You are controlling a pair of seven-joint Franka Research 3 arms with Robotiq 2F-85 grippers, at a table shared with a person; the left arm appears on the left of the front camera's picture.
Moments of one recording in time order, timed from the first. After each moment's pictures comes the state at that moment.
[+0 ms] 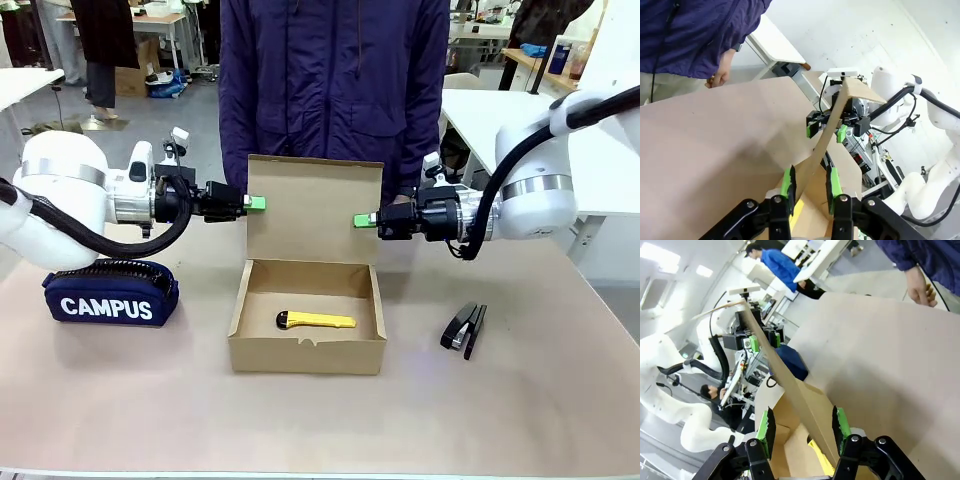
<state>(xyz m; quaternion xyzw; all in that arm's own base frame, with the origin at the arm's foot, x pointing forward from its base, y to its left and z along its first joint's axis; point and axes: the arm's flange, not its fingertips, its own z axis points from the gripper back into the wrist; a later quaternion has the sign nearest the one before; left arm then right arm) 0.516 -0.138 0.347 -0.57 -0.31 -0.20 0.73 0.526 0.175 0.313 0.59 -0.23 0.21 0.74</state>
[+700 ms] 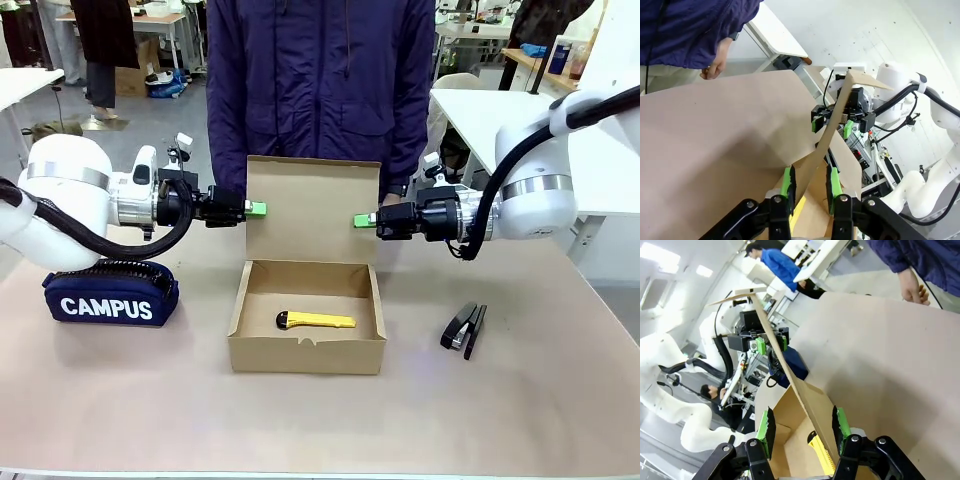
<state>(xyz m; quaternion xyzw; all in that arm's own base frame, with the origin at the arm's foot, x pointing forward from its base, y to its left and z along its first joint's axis) 0.520 -0.138 0.338 -0.57 -0.29 -0.20 0.74 0.526 0.175 0.313 0.59 -0.23 0.21 0.74</state>
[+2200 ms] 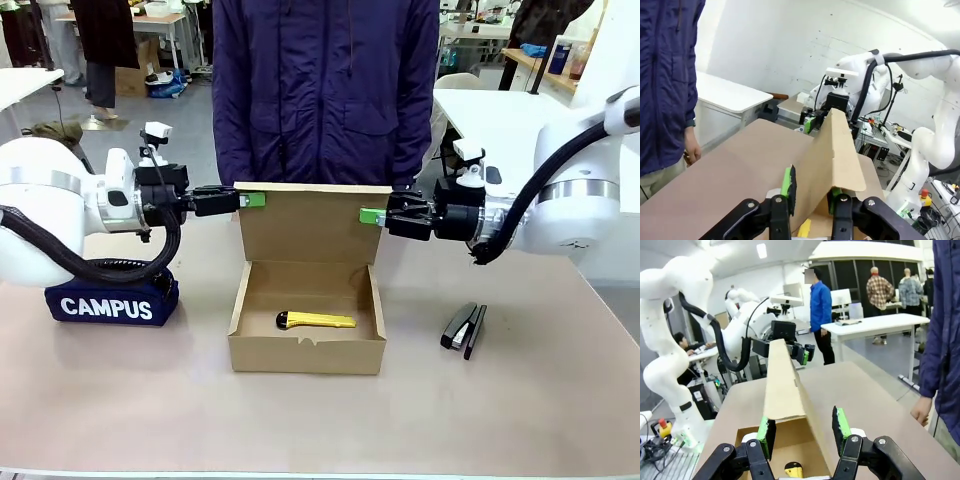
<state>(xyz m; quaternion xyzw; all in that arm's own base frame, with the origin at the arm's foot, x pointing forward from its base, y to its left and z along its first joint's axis) 0.462 -0.143 0.370 -0.54 -0.48 -0.38 0.58 0.457 0.178 0.357 0.51 -0.50 0.42 0.56</state>
